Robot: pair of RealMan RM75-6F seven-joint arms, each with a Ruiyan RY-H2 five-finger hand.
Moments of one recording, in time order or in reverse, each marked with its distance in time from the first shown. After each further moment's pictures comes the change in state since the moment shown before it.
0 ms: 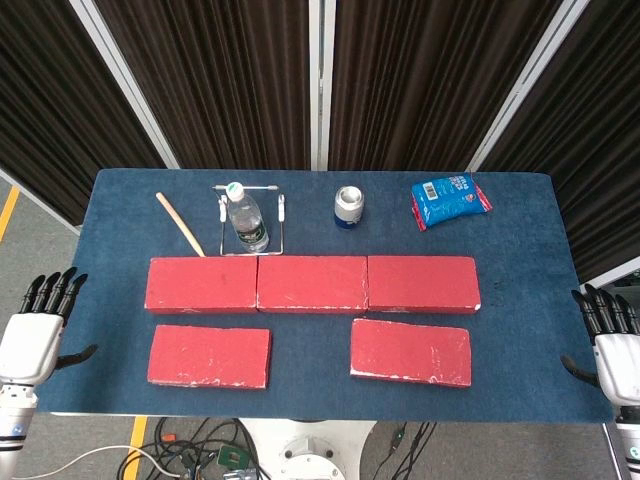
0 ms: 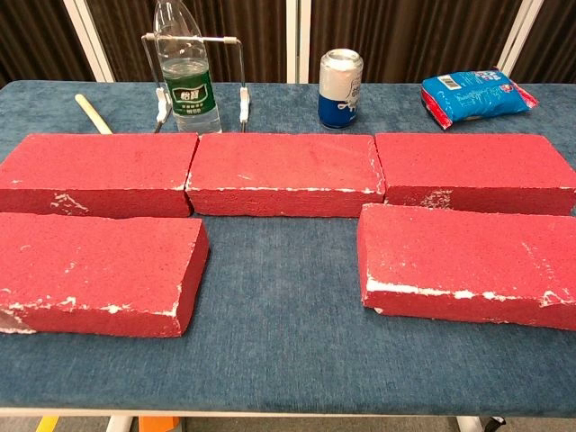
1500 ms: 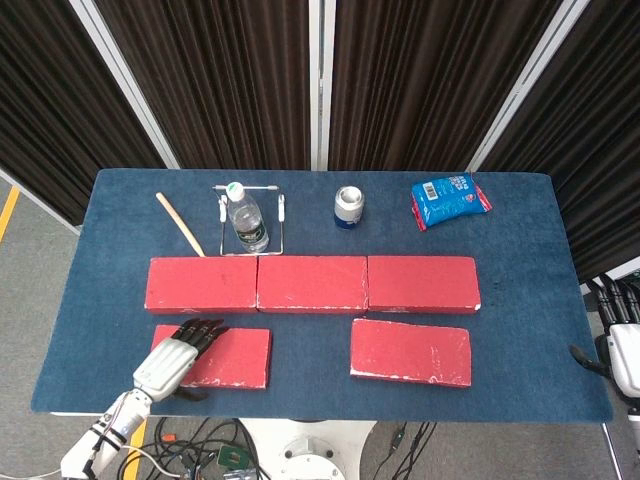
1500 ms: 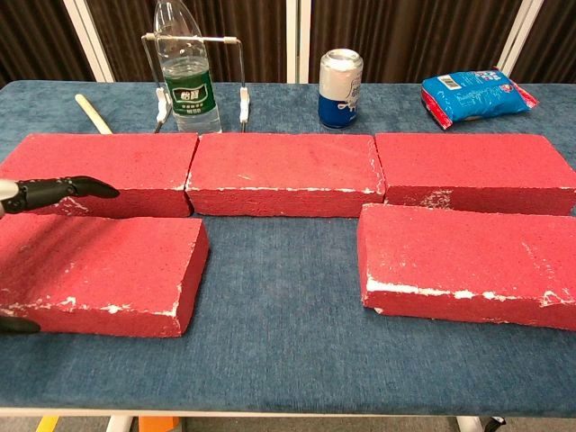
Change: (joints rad) left arm -0.202 -0.181 0.088 -0.139 0.052 -0.410 0.006; right arm -0.013 0.057 0.061 -0.044 0.009 -0.040 0.042
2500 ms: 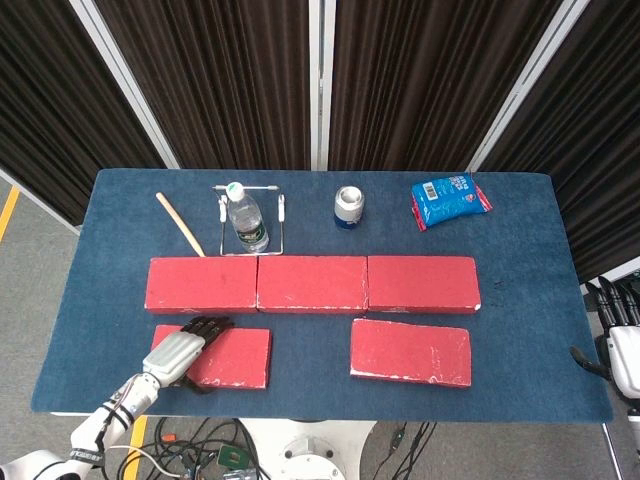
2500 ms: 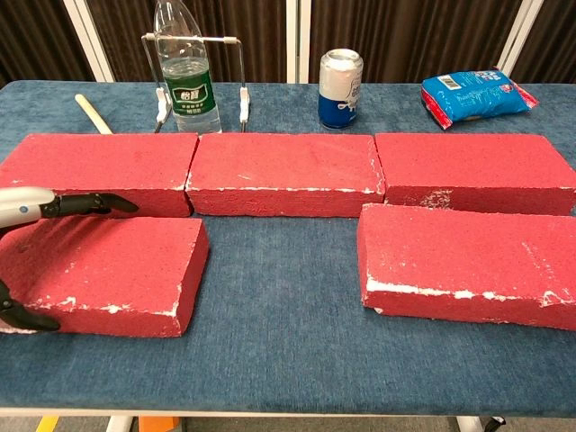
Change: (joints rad) left arm -0.119 0.013 -0.021 0.027 -0.123 -0.153 -0.121; right arm -0.005 -0.039 0.004 0.080 -0.005 -0.012 0.054
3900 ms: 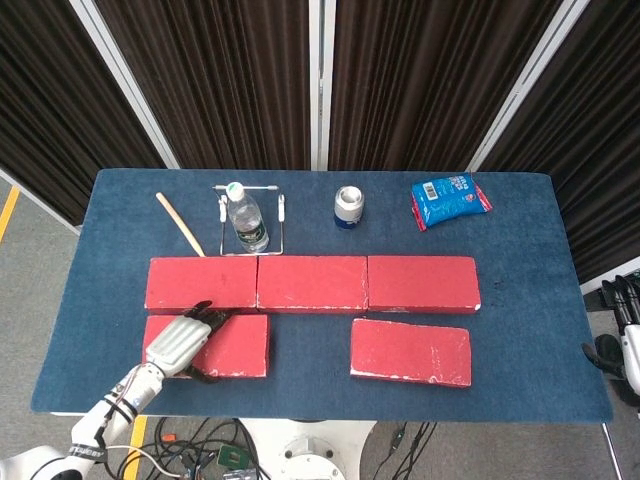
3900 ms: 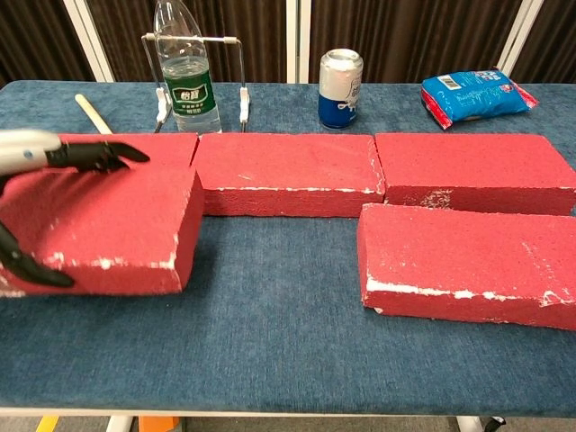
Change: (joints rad) left arm -0.055 0.076 -0.038 -0.136 -0.066 0.068 0.127; right arm -0.009 -0.023 0.025 0.069 0.037 -0.012 0.059
